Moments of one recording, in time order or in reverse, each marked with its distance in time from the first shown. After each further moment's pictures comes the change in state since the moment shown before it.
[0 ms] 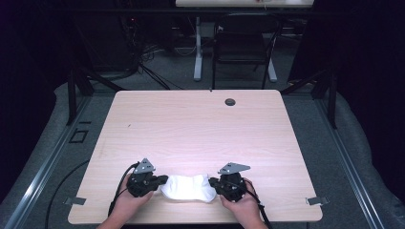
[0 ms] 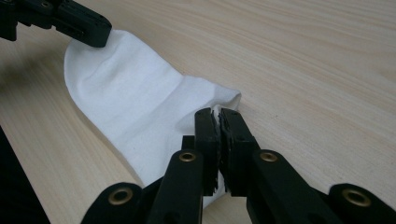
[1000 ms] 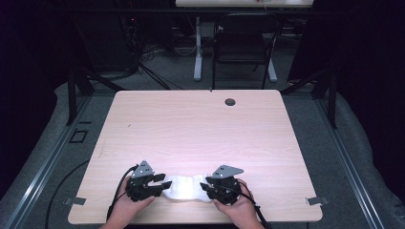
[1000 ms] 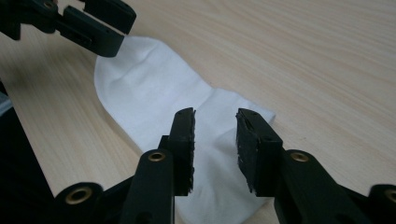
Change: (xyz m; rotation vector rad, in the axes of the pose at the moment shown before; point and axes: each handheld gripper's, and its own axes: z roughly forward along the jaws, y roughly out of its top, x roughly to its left) left arm -0.014 -0.003 -0.009 -0.056 -0.011 0.013; right arm 0.020 0.004 0.004 -0.020 0.018 -0.108
